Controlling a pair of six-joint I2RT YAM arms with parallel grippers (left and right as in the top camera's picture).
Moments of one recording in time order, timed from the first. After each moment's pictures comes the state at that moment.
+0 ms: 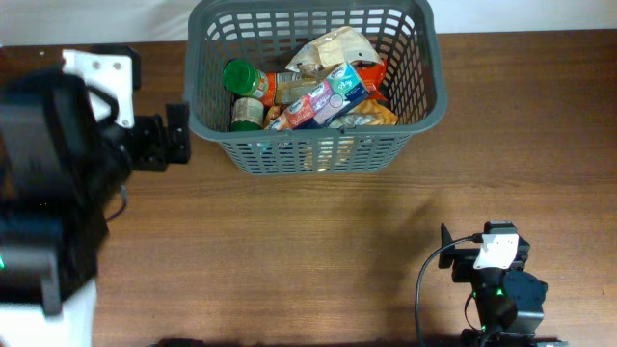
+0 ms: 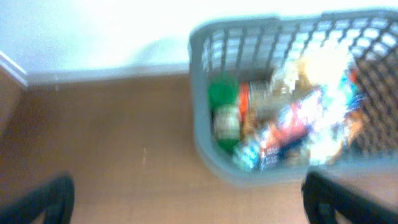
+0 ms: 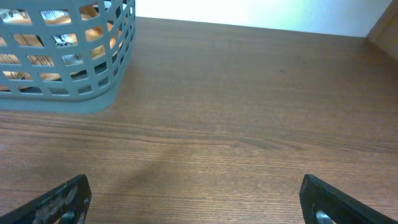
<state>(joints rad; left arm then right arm) -0.07 1.22 1.81 -1.12 -0.02 0.01 -0.11 0.03 0.14 -0.45 -0.05 -0.12</state>
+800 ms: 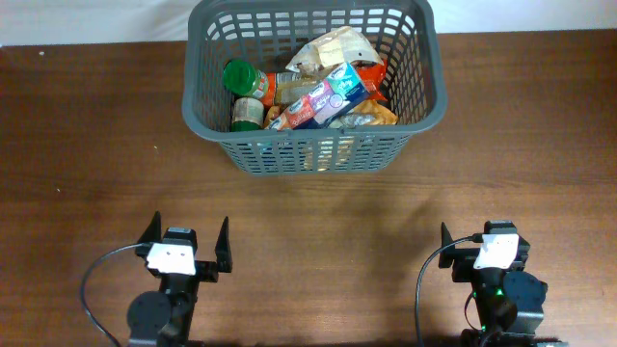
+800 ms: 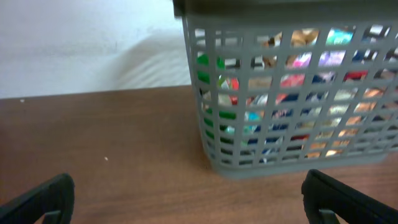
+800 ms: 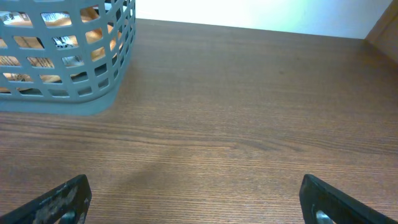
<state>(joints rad) -0.10 0.05 0.18 -0.26 -0.01 0.01 -0.11 0.03 0.13 -0.44 -0.05 -0.12</state>
